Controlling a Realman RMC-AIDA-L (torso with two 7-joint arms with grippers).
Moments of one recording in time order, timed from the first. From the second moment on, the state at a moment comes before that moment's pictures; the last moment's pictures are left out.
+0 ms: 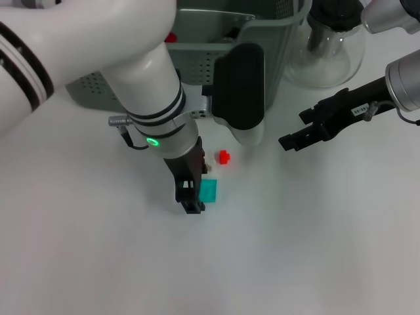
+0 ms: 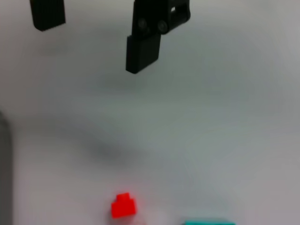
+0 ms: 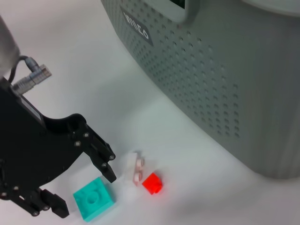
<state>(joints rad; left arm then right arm) -0.84 -2.18 1.72 1.02 2.62 1.41 -2.12 0.75 2.06 -1.08 -0.84 -2.37 -1.40 2.09</state>
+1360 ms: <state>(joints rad) -0.69 -2.16 1.20 1.39 2.49 1.80 -2.11 0.75 2.05 -1.07 -0.84 -2.37 -1.41 2.09</state>
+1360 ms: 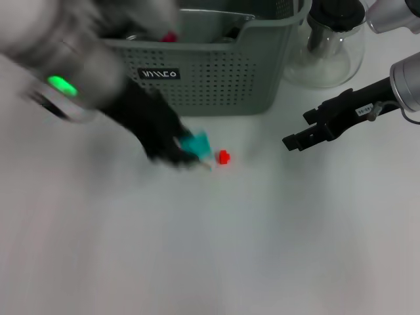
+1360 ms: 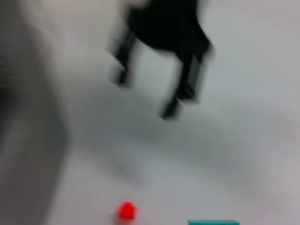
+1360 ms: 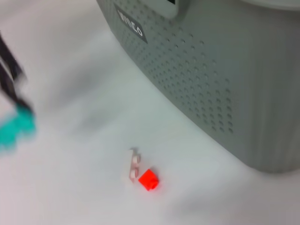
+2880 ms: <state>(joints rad) -0.91 -2.03 0.85 1.23 2.70 1.39 -2.36 0.76 2.05 -1.08 -0.85 -2.37 -1.41 2.11</state>
